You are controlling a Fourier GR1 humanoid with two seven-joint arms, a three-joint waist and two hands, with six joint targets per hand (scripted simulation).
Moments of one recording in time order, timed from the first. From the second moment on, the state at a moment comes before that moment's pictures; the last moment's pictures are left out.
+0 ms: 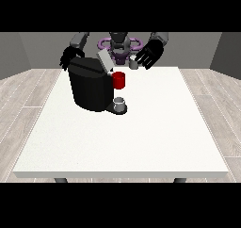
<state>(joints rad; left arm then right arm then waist) -1.04 0.46 0.11 -0.65 -0.58 -0.14 -0.15 -0.30 -0.02 -0.02 -1.34 -0.02 -0.14 -0.04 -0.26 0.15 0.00</state>
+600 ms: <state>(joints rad) -1.15 0.48 0.12 -0.65 -0.60 -0.13 -0.13 -0.33 -0.03 -0.03 -1.37 -0.01 -0.16 -0.05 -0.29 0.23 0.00</state>
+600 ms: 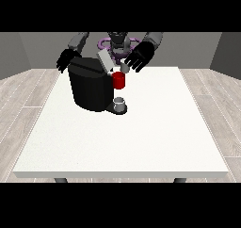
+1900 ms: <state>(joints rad) -1.17 0.43 0.10 -0.62 -0.65 -0.14 -0.12 -0.34 -0.05 -0.08 -1.35 -0.05 -0.15 -0.07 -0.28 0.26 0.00</state>
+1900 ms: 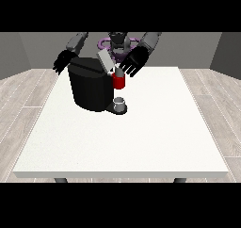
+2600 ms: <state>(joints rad) -1.16 0.45 0.12 -0.60 -0.66 -0.15 -0.13 -0.30 -0.04 -0.04 -1.41 -0.03 -0.16 -0.04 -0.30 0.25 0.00</state>
